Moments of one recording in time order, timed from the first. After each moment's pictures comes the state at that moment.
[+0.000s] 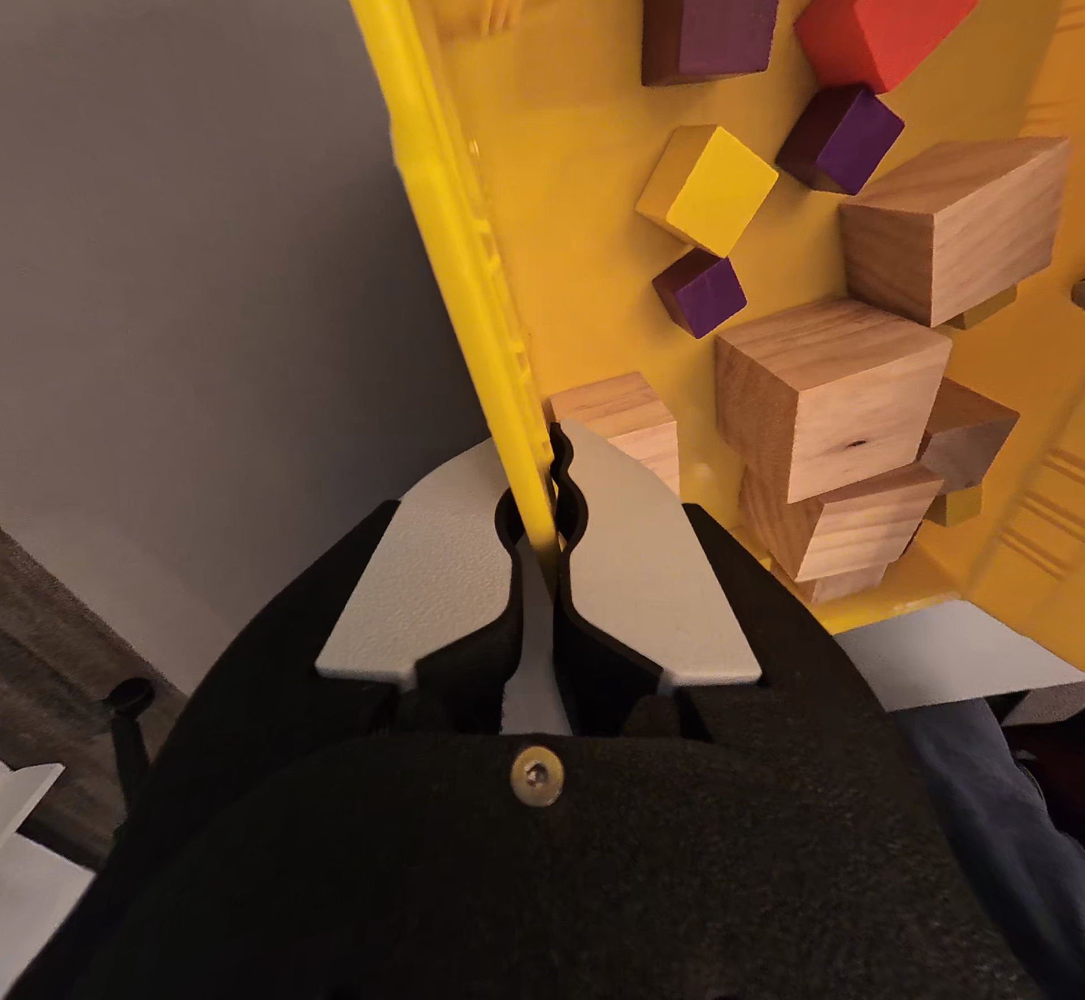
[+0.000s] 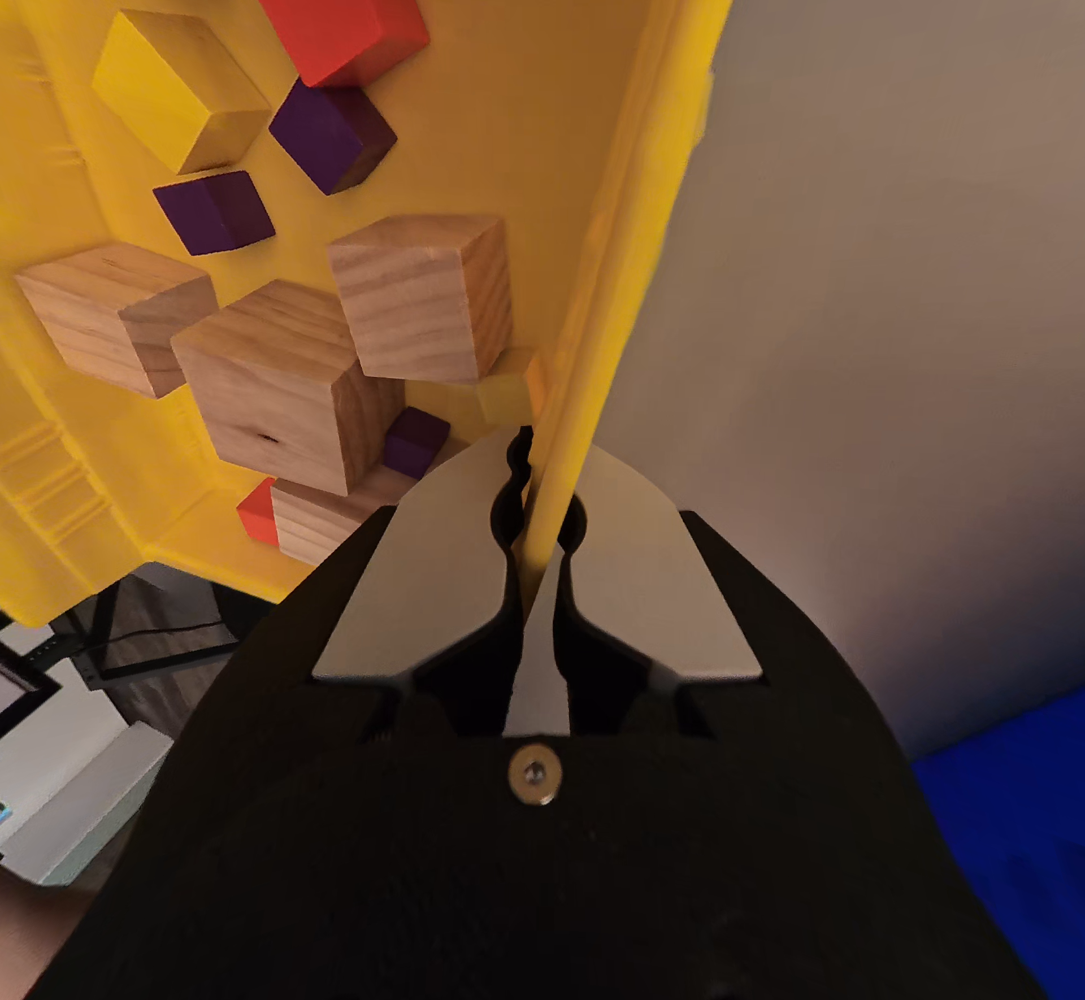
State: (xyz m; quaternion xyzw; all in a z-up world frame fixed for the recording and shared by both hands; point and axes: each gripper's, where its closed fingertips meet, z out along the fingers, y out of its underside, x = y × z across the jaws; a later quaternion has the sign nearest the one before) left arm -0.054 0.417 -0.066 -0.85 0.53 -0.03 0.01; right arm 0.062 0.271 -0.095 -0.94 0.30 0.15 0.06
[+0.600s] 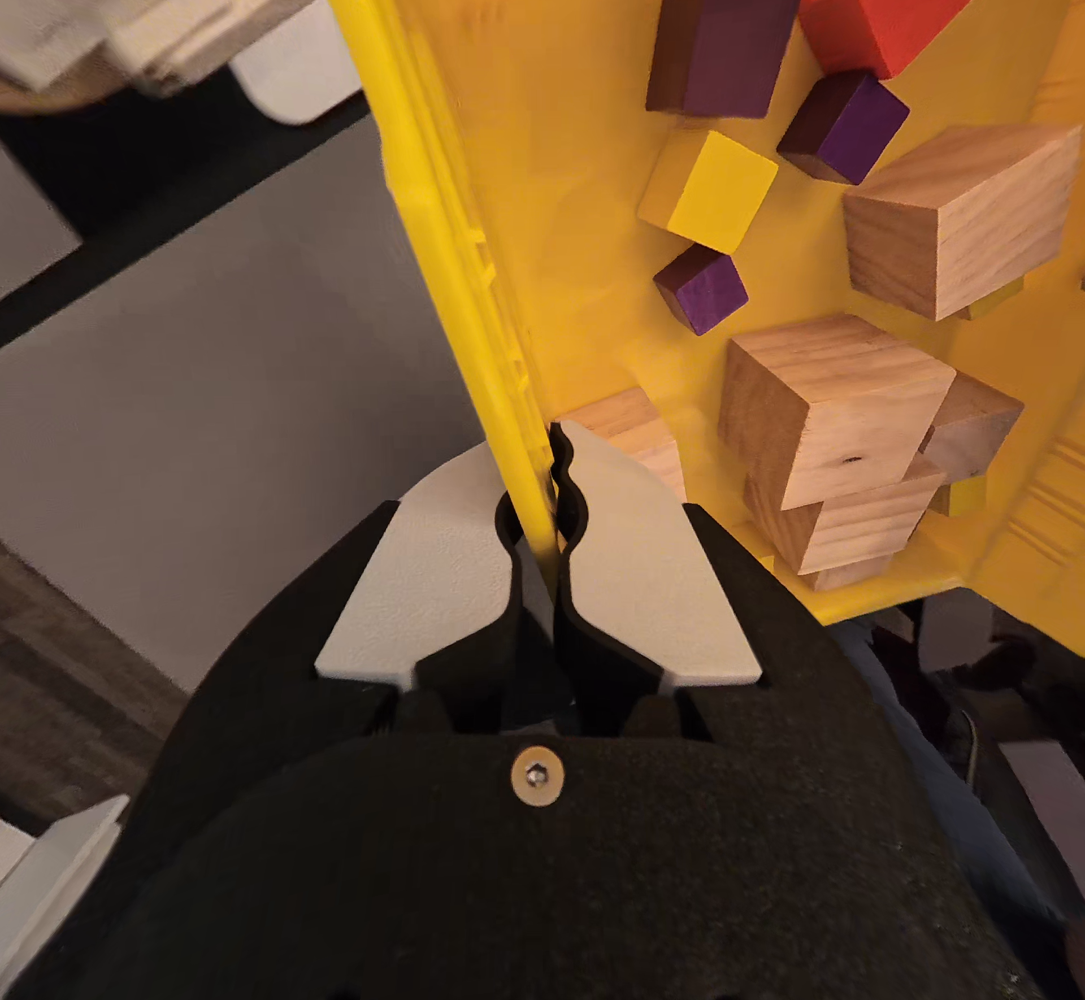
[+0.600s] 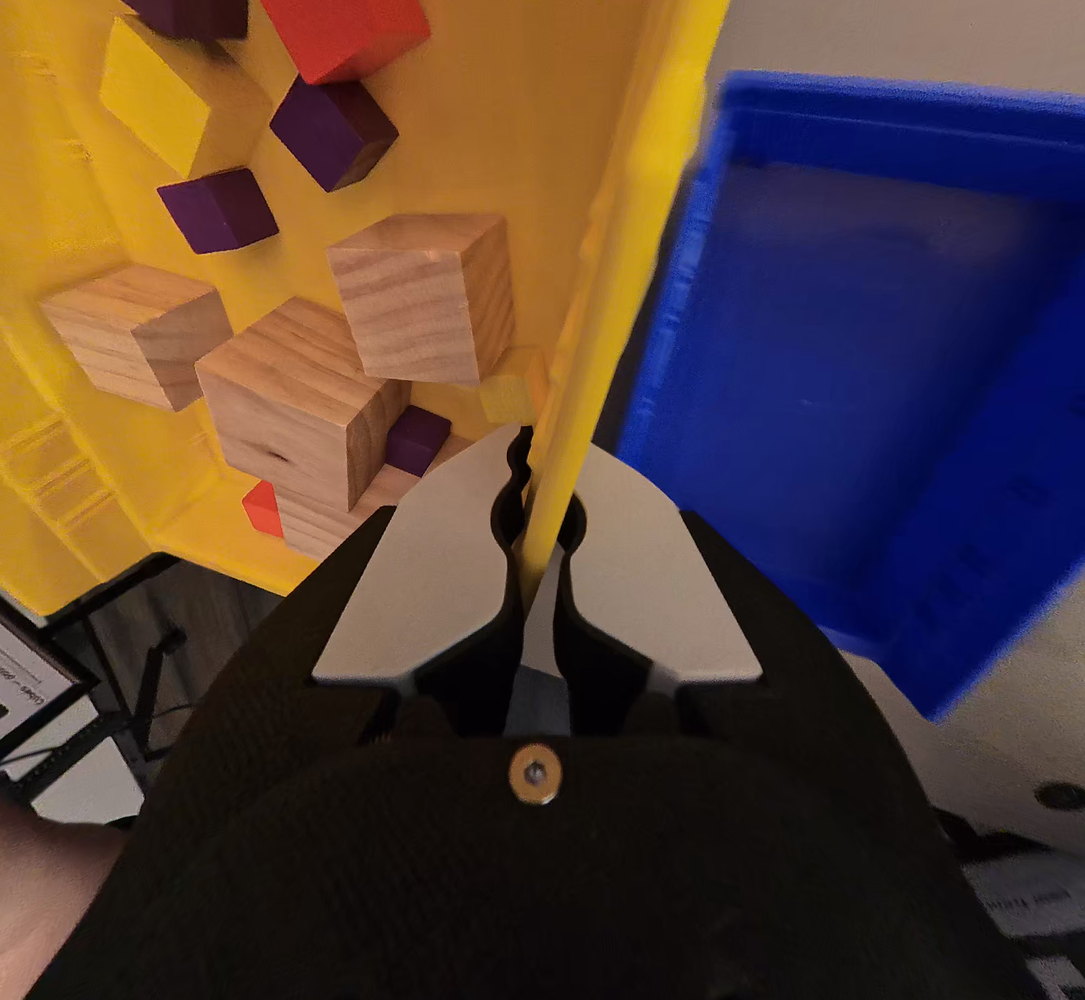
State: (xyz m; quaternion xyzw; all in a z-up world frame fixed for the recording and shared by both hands) left arm 0.107 0.259 0.072 -0.78 0.63 -0.05 0.05; right arm 0.189 0.095 0.042 -0.91 0.39 0.11 0.12
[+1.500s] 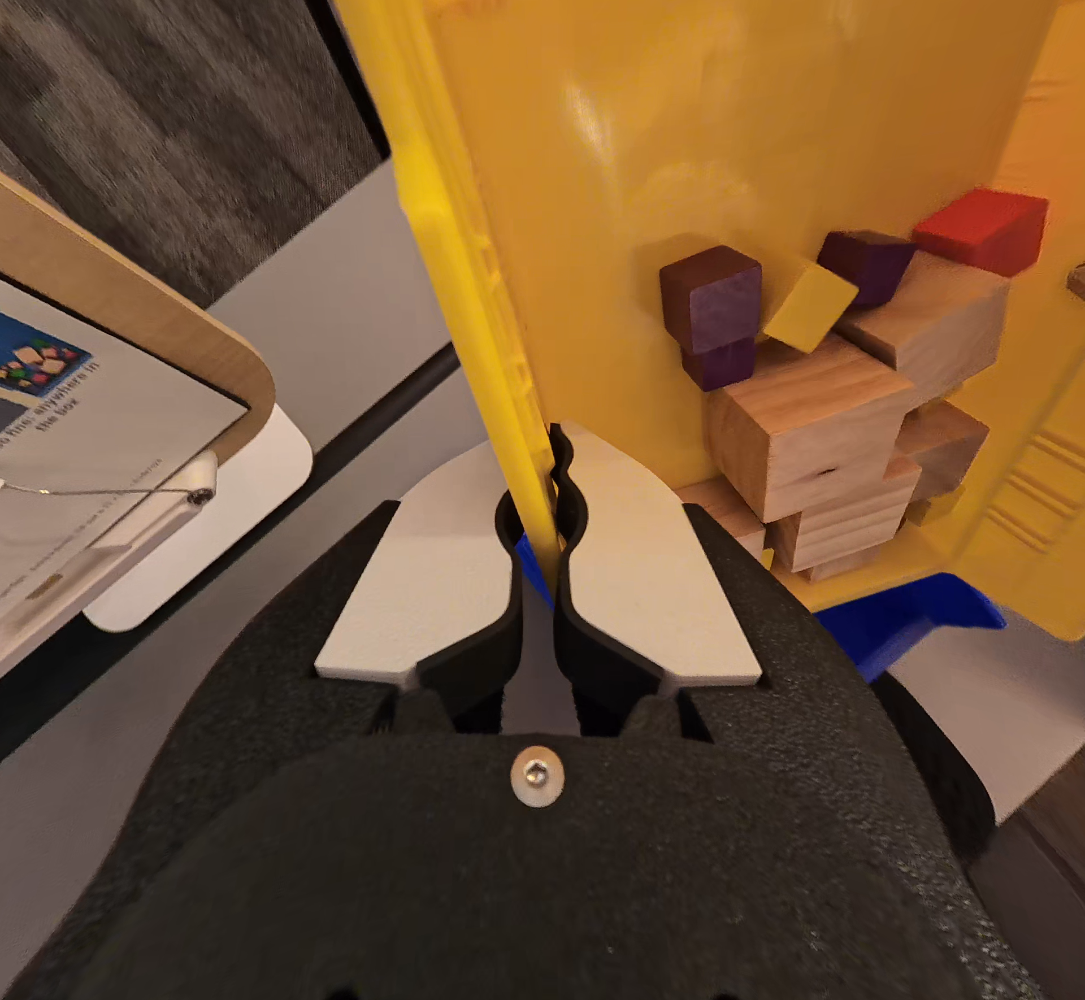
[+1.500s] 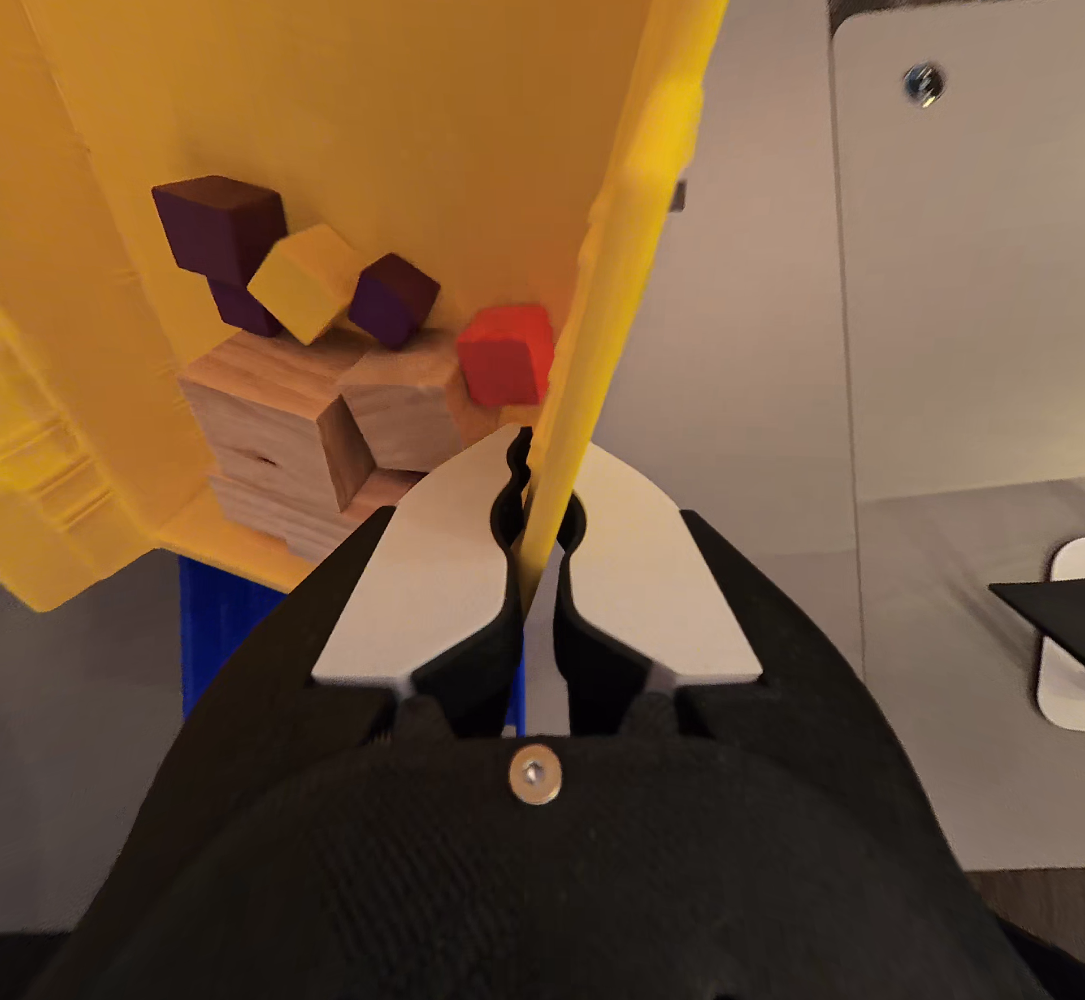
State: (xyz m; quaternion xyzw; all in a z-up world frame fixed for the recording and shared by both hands) left arm 0.316 0.092 0.084 -0.66 0.69 -0.22 0.21; right arm 0.364 -0.091 0.075 -0.85 0.45 -0.11 0.26
